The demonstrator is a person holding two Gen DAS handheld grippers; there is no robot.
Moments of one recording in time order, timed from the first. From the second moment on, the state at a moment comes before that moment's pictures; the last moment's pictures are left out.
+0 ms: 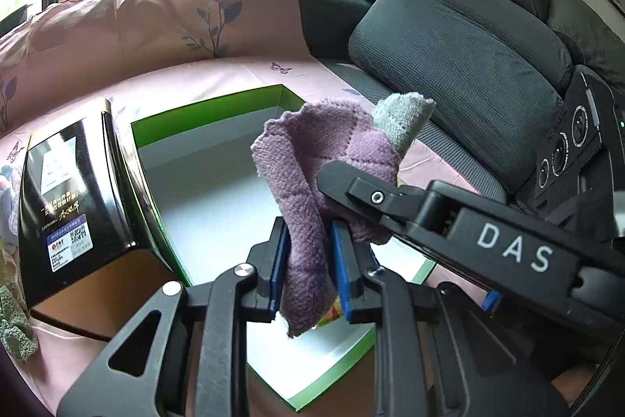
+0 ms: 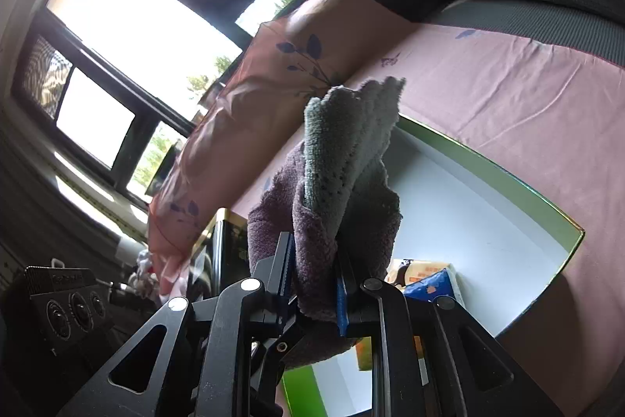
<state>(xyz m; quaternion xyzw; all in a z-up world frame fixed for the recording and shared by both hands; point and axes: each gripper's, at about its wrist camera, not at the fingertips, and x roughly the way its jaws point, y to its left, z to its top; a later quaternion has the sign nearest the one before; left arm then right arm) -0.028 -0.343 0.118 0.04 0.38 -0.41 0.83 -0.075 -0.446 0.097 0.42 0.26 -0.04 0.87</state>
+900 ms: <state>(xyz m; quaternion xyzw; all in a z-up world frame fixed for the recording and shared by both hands) -0.053 -0.160 0.173 -0.04 0.29 -0.32 0.90 -0.085 -0.385 0.141 0.31 0.22 -0.07 0.92</state>
